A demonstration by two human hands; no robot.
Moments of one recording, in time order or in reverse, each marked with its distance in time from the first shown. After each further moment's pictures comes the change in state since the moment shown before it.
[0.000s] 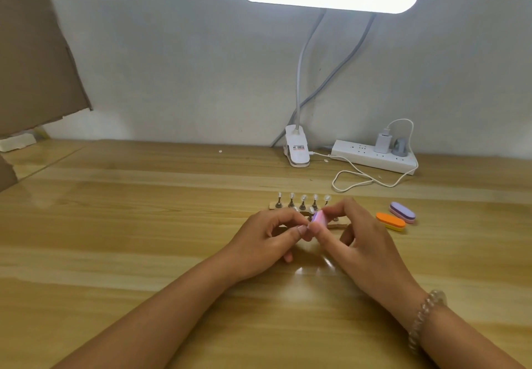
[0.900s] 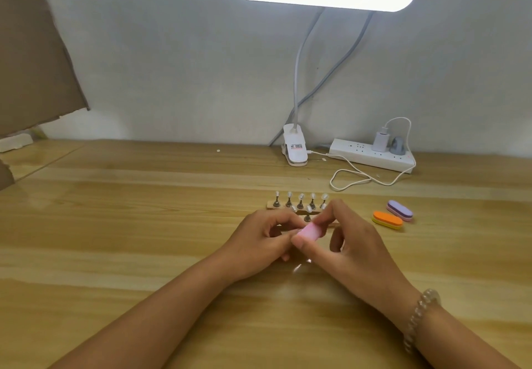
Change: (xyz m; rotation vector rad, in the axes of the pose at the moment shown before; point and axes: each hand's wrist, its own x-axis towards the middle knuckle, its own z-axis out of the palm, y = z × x) left_hand -0.001 0.004 0.001 -0.024 -0.019 -0.017; right_hand -0.004 -0.004 0.004 0.004 -0.058 -0.044
